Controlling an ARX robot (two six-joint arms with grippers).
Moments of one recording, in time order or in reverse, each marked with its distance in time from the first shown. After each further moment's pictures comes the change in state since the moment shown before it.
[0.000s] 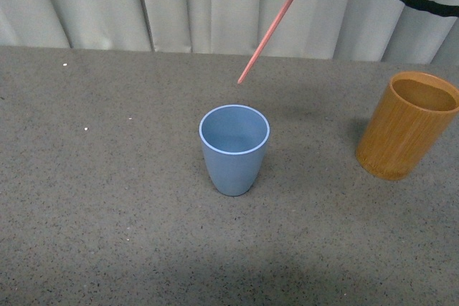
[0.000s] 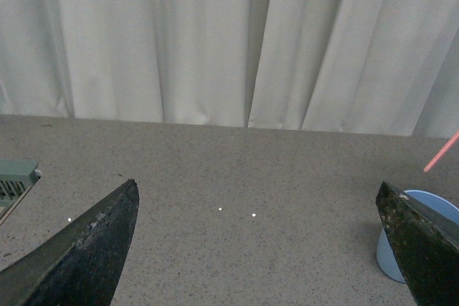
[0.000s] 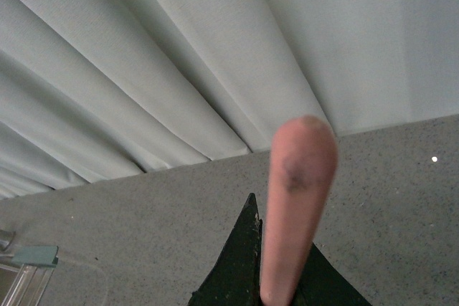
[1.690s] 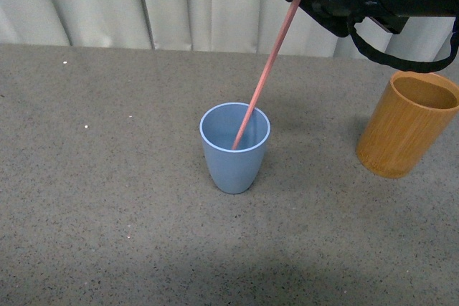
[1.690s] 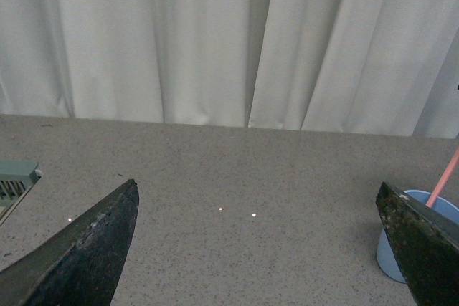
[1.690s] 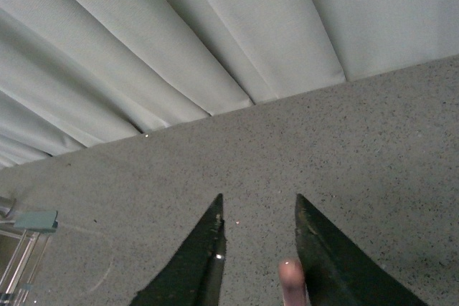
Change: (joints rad) left arm 0.000 0.000 0.000 0.000 0.000 0.000; right arm 0.052 0.066 -0.055 0.045 -0.004 0.037
